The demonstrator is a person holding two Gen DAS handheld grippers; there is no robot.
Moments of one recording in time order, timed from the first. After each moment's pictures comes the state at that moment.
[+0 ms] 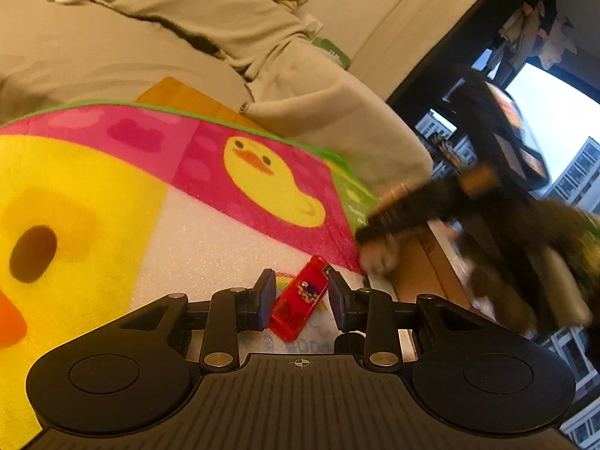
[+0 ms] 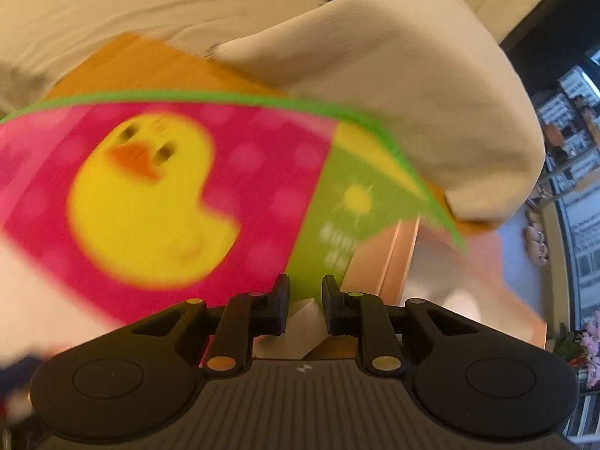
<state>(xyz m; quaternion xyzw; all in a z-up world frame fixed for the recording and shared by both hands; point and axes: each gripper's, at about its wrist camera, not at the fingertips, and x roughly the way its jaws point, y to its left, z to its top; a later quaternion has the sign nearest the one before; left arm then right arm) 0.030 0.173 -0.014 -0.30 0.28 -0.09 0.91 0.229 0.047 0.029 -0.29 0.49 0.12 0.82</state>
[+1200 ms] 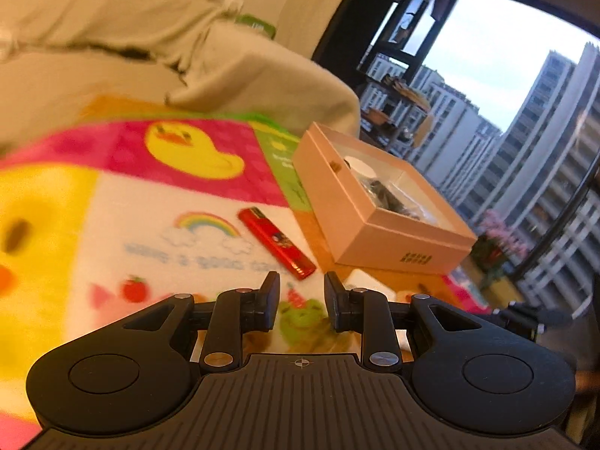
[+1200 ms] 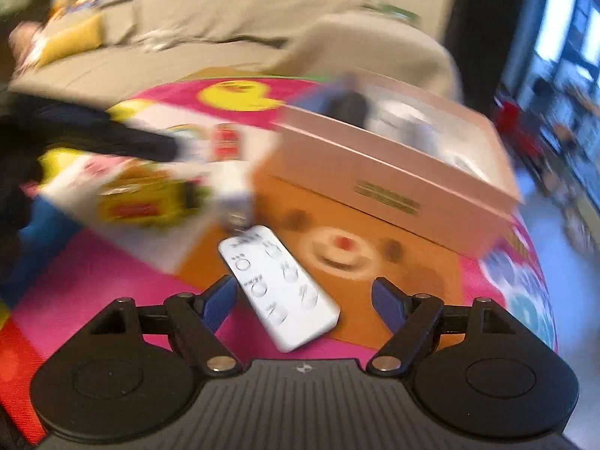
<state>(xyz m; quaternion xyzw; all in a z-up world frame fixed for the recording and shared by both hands) -0.032 0.115 0.016 -0.16 0.30 -0.15 0.93 -0.013 -0.137 0.017 -0.13 0.37 0.19 0.90</state>
